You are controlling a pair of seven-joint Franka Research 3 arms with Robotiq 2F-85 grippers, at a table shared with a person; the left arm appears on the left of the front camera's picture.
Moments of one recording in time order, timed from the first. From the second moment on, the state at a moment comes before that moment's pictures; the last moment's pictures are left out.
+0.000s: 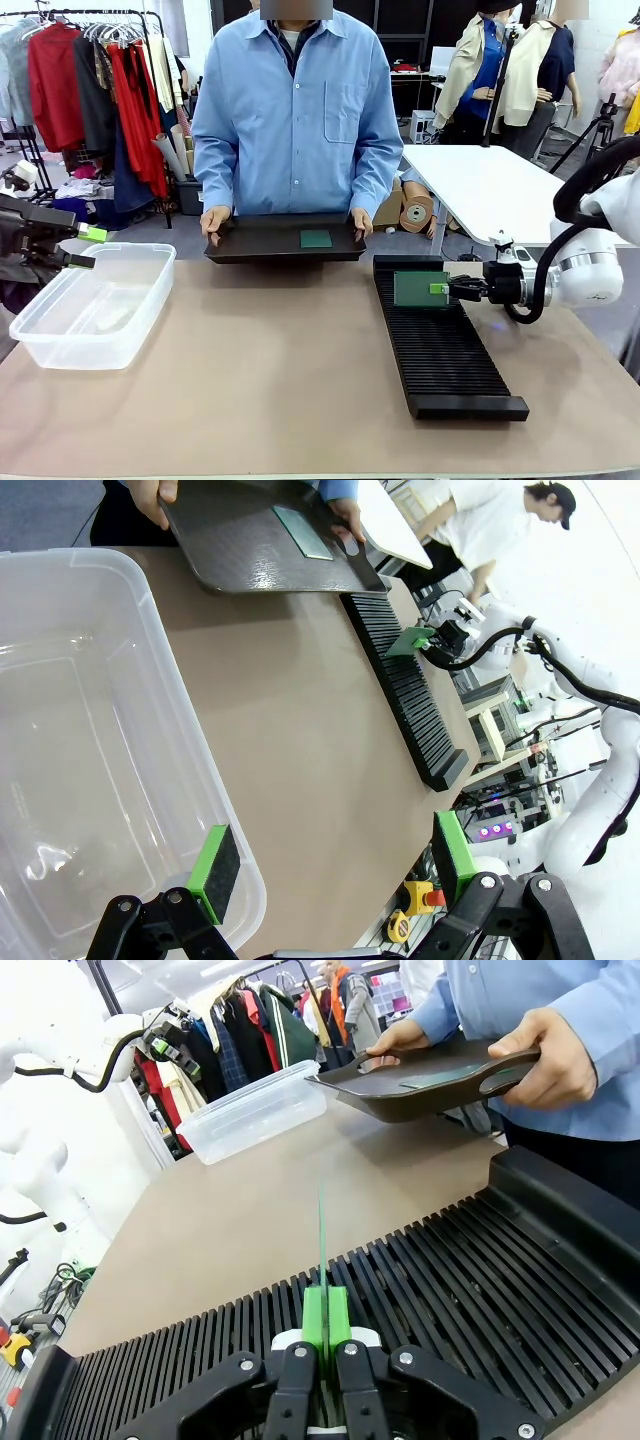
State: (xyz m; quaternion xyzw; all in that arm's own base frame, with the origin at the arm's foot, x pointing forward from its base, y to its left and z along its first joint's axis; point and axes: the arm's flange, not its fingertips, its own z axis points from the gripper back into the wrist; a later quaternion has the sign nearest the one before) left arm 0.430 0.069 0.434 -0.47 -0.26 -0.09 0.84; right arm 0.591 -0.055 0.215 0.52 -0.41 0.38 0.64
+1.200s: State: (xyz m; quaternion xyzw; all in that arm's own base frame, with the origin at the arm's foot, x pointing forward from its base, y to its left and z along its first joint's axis) left arm 0.430 0.069 0.434 -0.47 -0.26 -0.09 0.84; right arm 0.600 -0.052 0.209 0.54 -0.41 0.38 0.63
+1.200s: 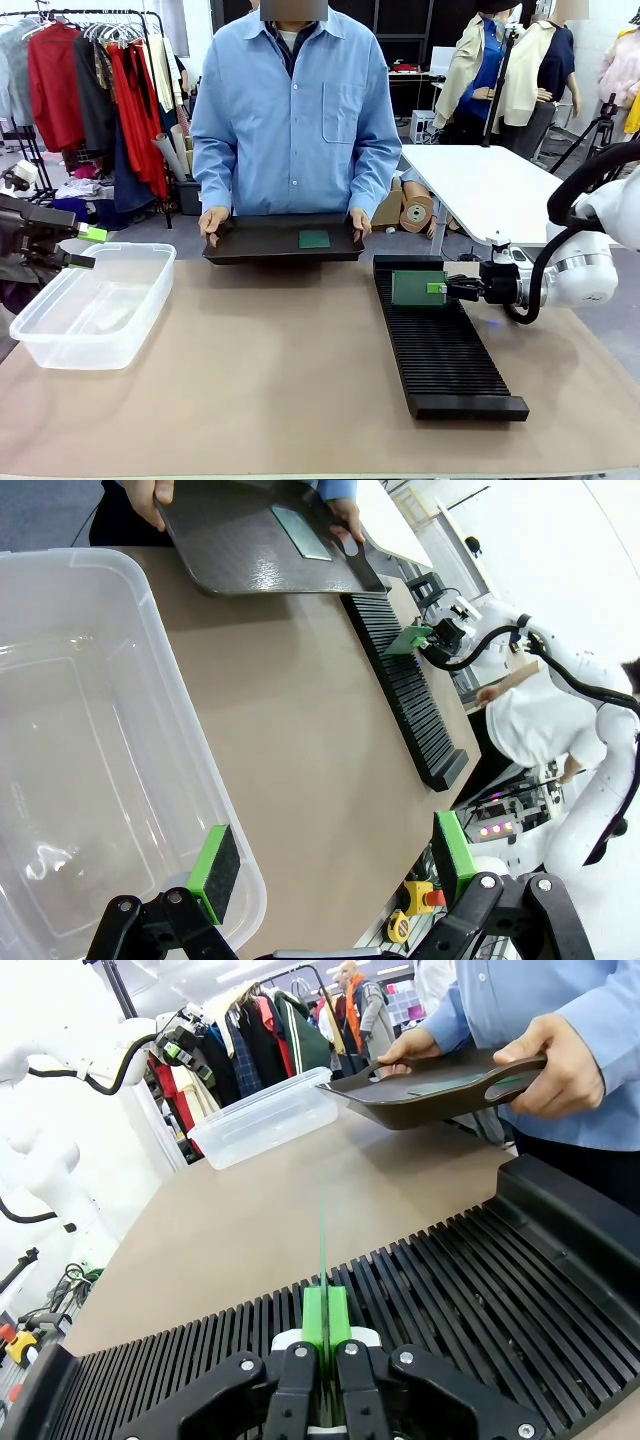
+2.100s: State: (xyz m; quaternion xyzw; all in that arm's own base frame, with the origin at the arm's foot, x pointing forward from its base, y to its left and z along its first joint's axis) left arm 0.430 0.069 0.434 -0.47 -0.26 -0.09 0.84; right arm 0.605 -0.054 0.208 0.53 -0.41 0.39 0.63
